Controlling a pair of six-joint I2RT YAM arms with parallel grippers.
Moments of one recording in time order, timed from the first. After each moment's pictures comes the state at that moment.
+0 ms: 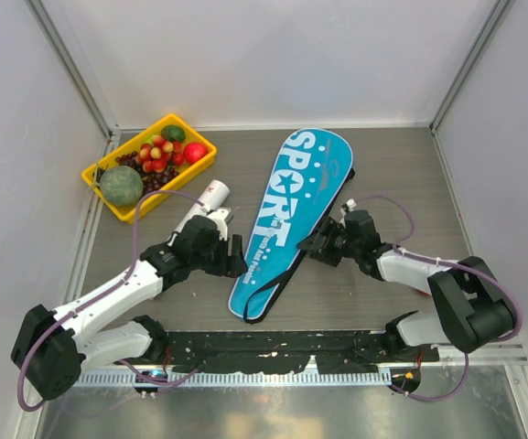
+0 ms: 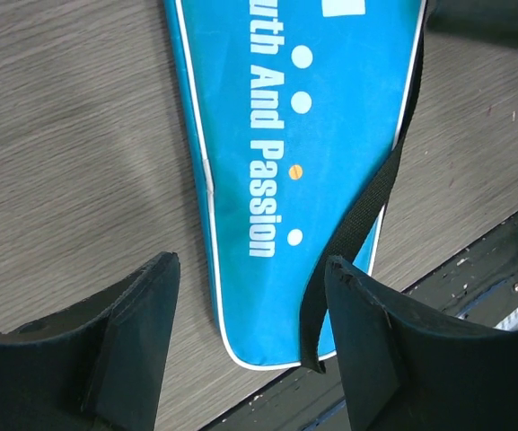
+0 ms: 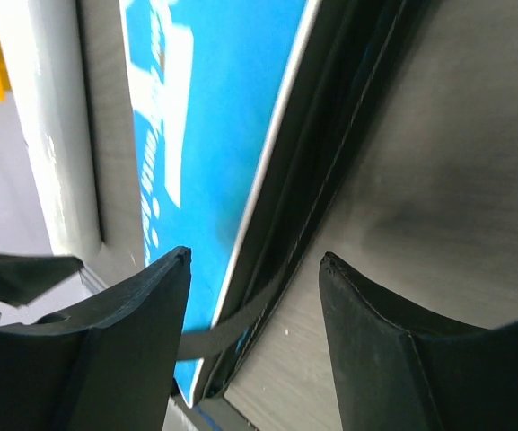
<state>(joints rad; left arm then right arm) -0.68 1.06 0.66 -0.40 0.11 -0.48 0.39 1.36 0.47 0.22 -0.35 0.92</state>
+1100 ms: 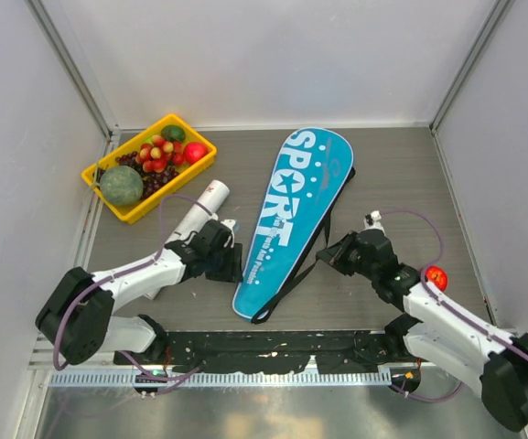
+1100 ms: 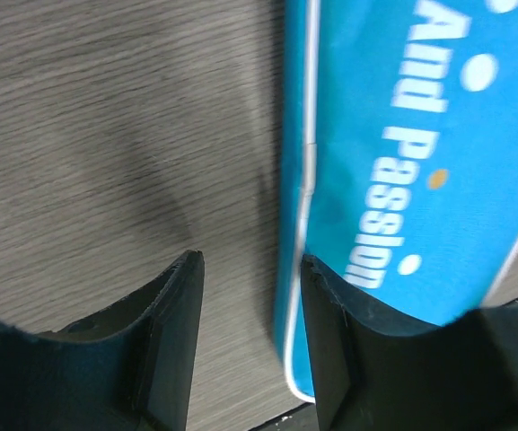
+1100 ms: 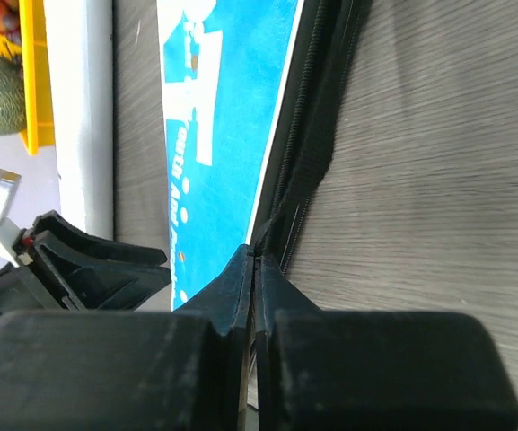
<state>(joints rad) -0.68 1.29 0.63 -0.35 0.08 -0.52 0.51 0.91 0.36 -0.02 -0.08 1.06</state>
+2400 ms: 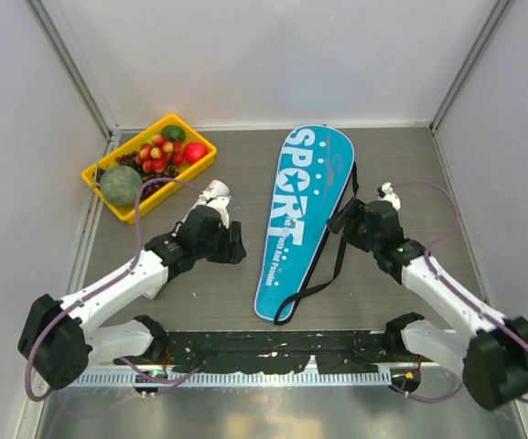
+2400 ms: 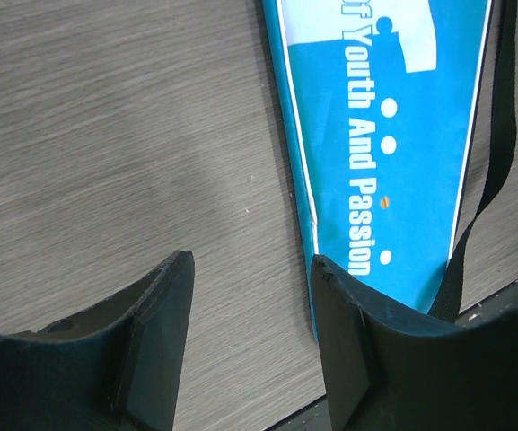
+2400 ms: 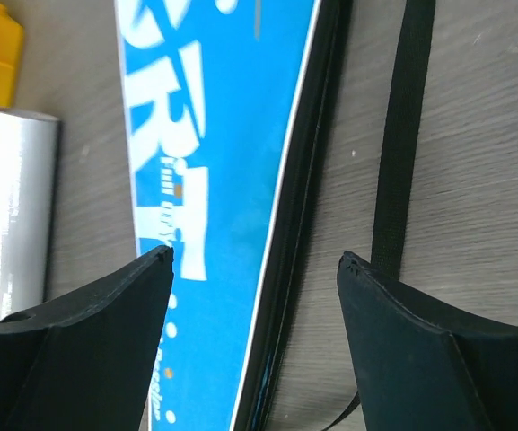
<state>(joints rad) -0.67 1.16 0.75 -0.37 0.01 -0.47 0.38 0.96 0.57 -0.18 0.11 0.81</state>
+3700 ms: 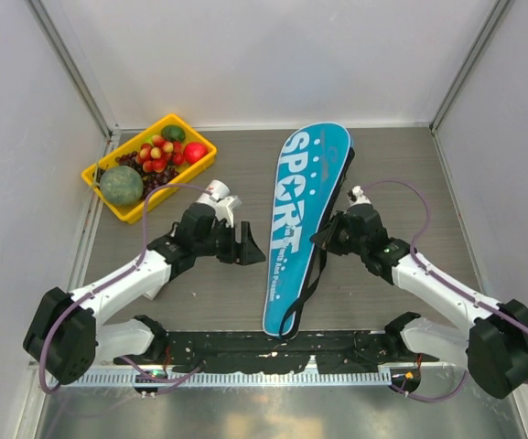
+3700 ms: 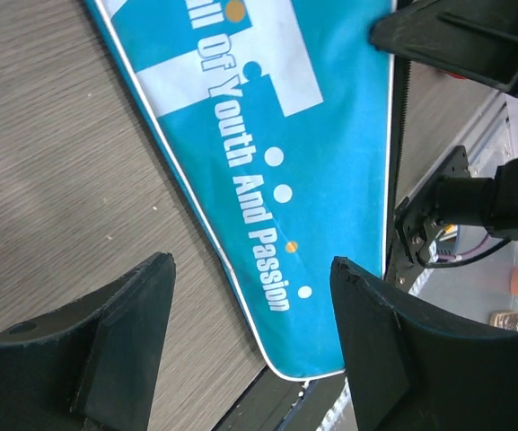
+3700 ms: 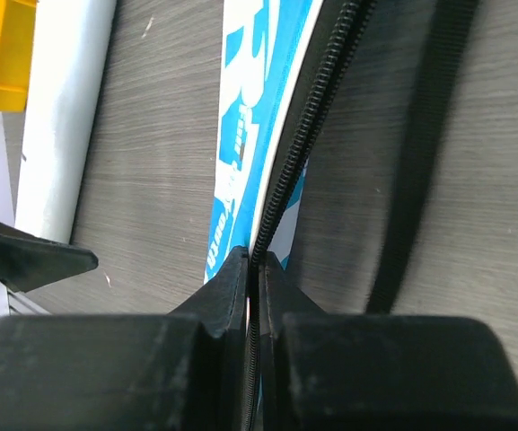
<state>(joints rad) -0.60 1.18 0.66 -0.12 0.42 -0.55 0.51 1.09 0.59 -0.10 -0.10 0.80</state>
